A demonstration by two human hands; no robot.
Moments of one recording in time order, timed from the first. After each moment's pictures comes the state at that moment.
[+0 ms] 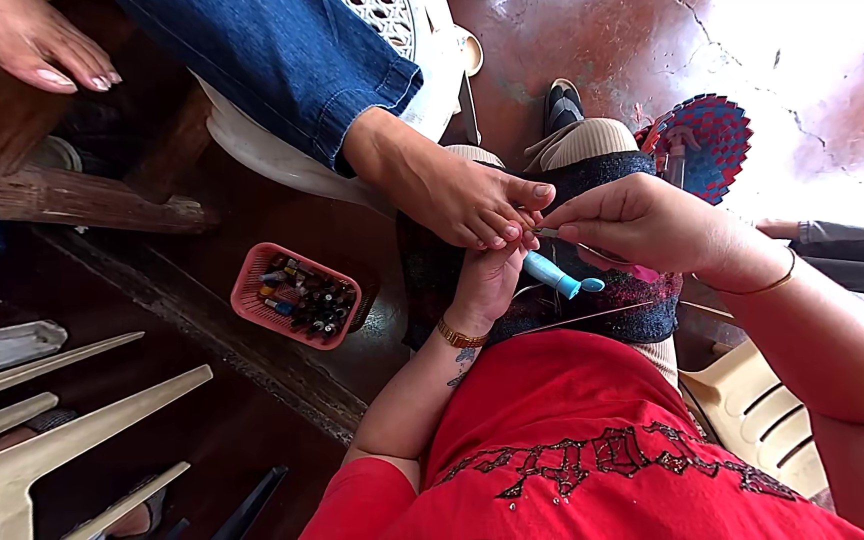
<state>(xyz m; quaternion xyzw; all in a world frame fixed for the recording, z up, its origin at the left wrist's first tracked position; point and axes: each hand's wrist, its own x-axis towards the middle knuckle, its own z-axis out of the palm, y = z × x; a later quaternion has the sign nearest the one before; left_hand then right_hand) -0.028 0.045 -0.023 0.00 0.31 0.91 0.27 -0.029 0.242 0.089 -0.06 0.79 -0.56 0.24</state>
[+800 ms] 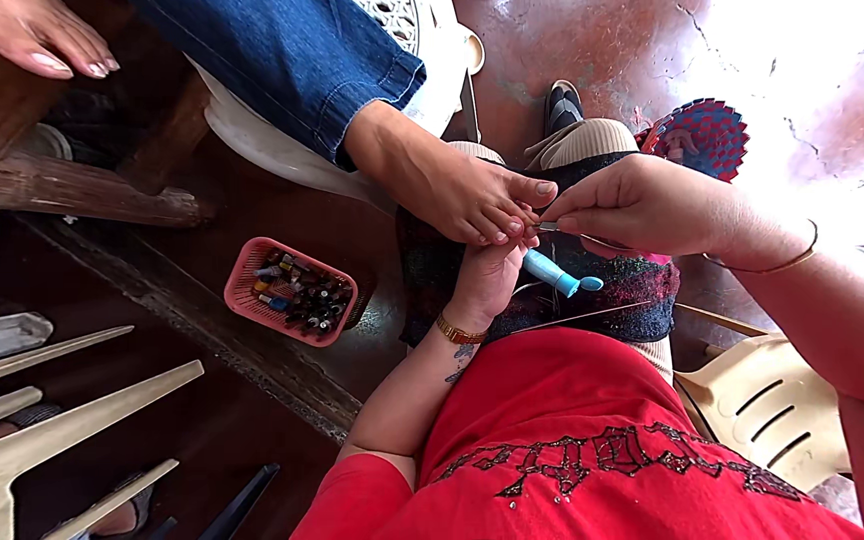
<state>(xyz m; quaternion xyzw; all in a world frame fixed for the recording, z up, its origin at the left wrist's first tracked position) -0.028 0.045 -0.023 -0.02 0.30 0.91 0.27 -0.049 0.245 0.103 -0.10 0.82 -0.48 0.28</state>
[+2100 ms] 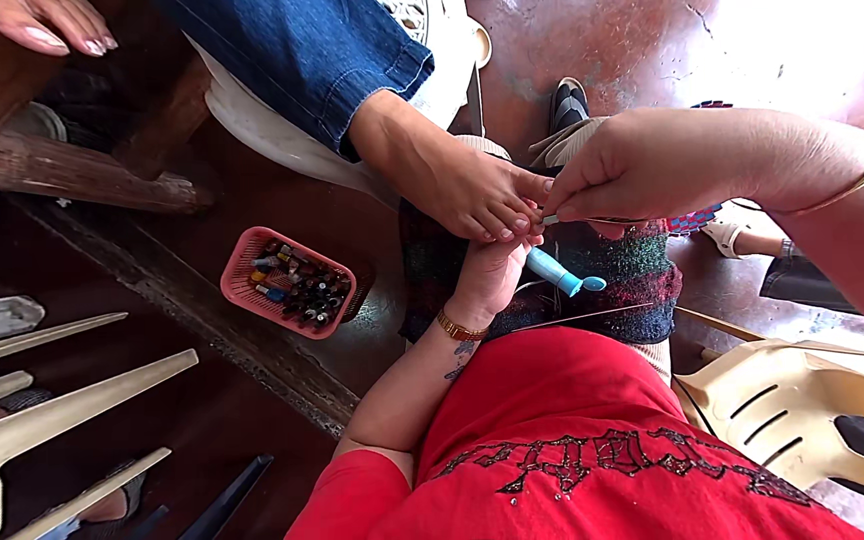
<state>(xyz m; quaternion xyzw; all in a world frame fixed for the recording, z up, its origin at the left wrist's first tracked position) -0.026 0.043 -0.022 -0.03 0.31 0.91 0.28 -0.097 0.229 0.140 -0.15 0.85 -0.30 0.41</state>
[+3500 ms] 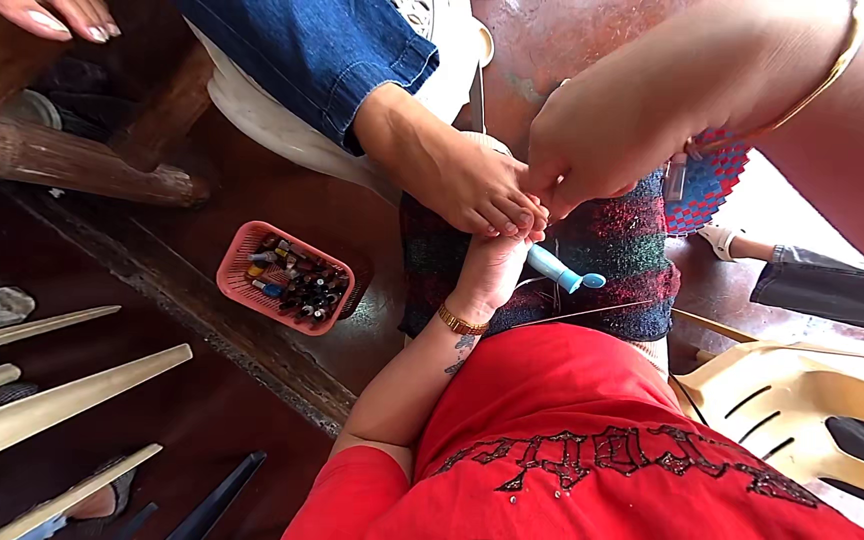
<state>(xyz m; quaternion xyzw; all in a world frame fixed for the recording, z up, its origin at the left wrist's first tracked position) -0.023 0.039 -0.018 -0.01 0.34 0.90 0.29 -0.137 0.183 0.166 -0.24 0.85 -0.06 0.47</state>
